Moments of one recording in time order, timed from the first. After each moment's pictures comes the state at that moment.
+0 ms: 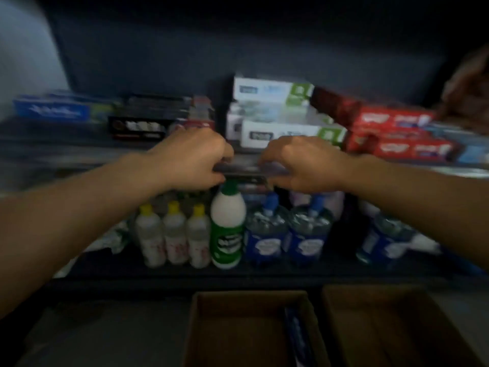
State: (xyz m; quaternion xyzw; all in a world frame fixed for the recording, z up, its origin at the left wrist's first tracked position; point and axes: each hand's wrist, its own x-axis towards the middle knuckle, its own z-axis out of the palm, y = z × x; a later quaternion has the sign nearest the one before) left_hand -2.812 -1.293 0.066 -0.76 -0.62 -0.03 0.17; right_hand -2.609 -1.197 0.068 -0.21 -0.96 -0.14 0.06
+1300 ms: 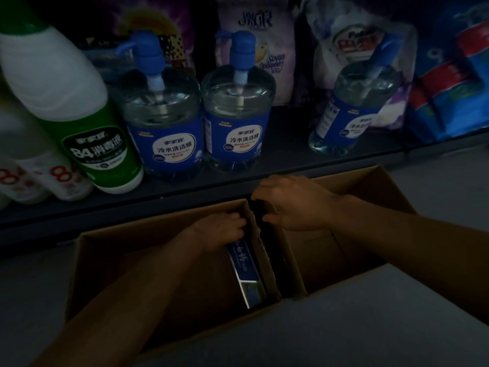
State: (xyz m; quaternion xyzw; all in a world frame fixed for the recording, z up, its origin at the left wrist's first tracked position) left_hand -2.625 -1.189 -0.367 -0.93 -0.34 0.15 -0.07; right_hand -2.444 -1.164 -0.231 -0.32 -0.94 0.05 -0.14
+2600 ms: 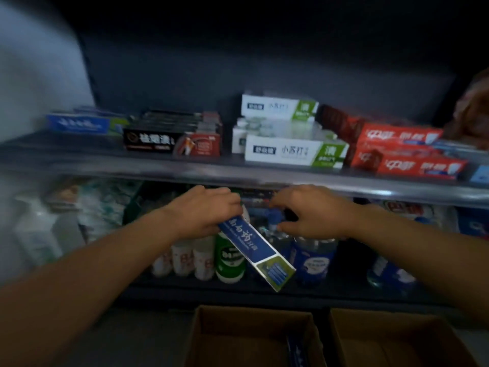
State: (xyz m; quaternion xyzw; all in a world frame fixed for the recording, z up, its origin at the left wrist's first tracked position) left_hand -2.806 -1.292 -0.013 -0.83 -0.49 0.04 0.24; right_hand -2.577 -1.202 0.024 -0.22 -0.97 -0.07 0.02
